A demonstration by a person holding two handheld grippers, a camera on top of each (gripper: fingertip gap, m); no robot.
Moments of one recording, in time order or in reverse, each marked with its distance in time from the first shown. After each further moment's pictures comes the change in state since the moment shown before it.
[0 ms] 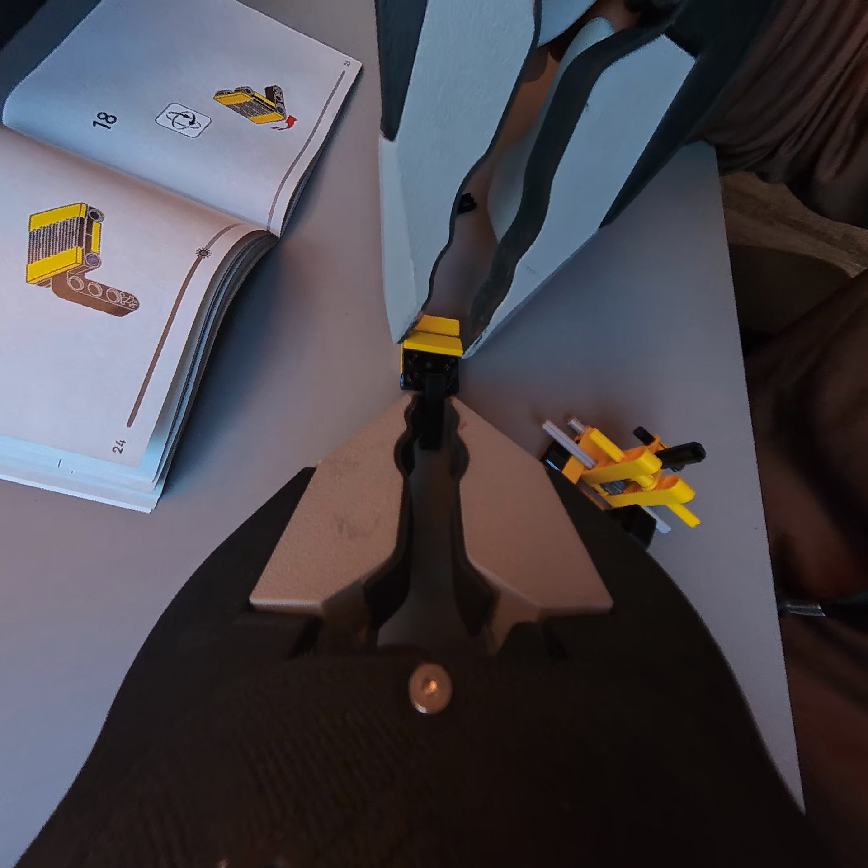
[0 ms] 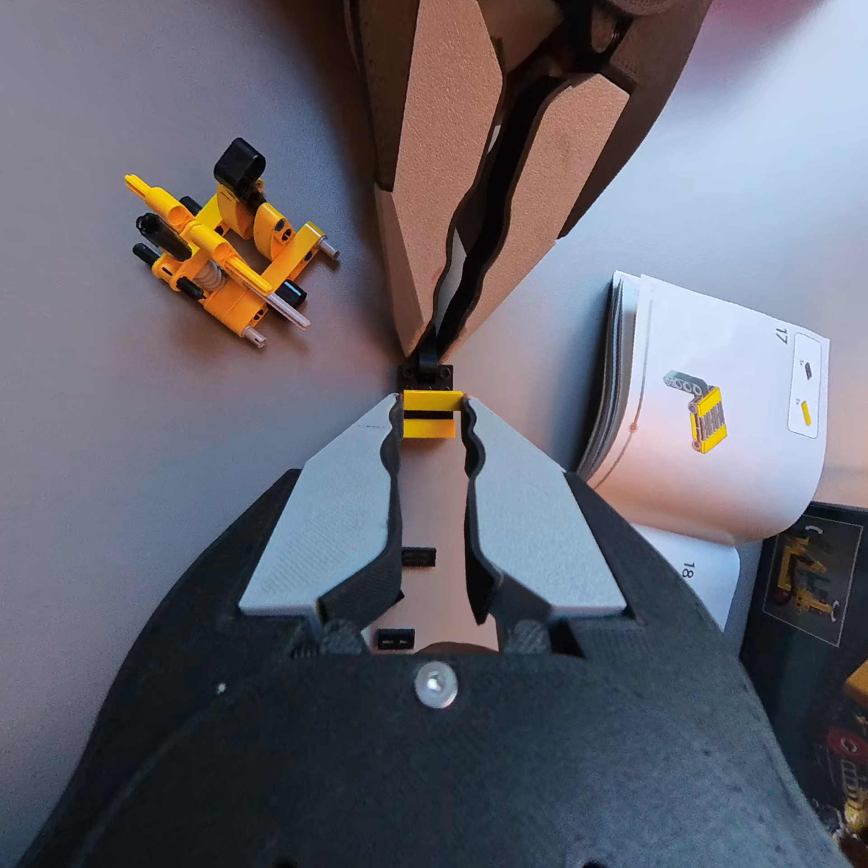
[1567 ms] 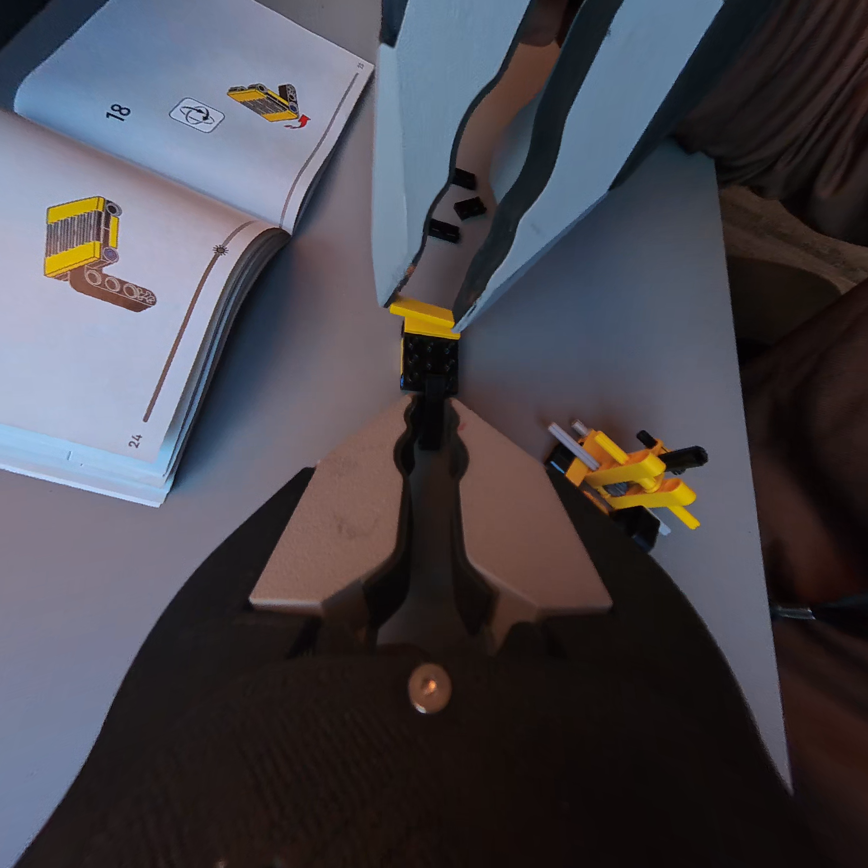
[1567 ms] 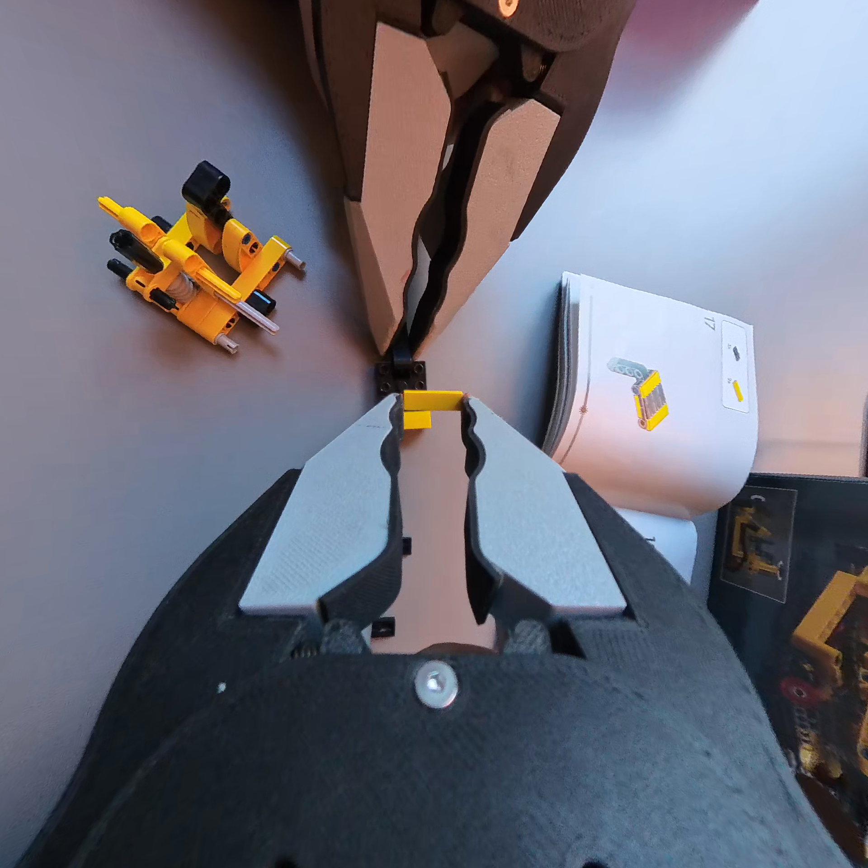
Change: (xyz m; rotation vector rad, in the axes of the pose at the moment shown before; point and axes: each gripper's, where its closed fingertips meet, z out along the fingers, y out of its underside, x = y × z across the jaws) left arm -0.003 -0.001 -0.001 0.005 0.010 -0.029; right arm 0.015 -0.003 -0.012 0.035 0.060 0.025
